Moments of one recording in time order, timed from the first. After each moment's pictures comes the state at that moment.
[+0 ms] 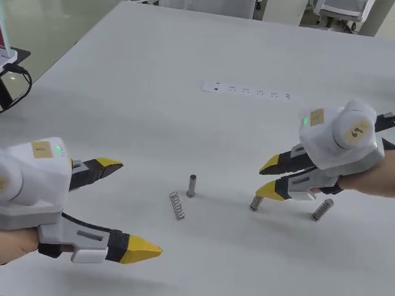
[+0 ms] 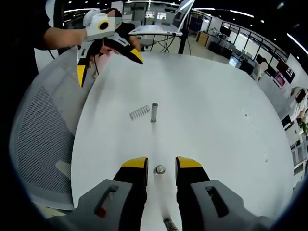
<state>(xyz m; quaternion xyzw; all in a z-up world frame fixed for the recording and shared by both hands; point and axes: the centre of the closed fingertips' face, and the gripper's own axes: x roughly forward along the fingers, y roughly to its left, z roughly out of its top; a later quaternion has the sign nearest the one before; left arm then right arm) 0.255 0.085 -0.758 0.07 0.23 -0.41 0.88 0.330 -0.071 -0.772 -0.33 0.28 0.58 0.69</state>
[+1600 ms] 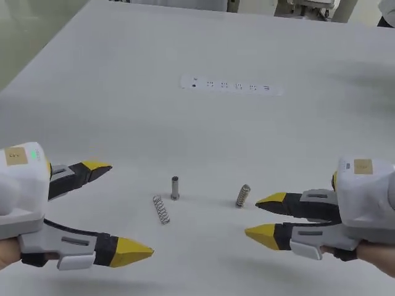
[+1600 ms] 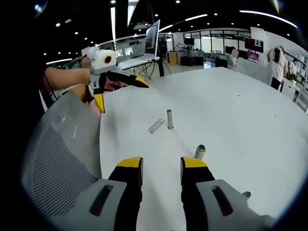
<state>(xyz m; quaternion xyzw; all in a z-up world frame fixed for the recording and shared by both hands) 0.264 0.074 -0.755 0.06 0.22 -0.44 0.87 0.264 -0.078 -0.774 -0.12 0.28 0.55 0.78</state>
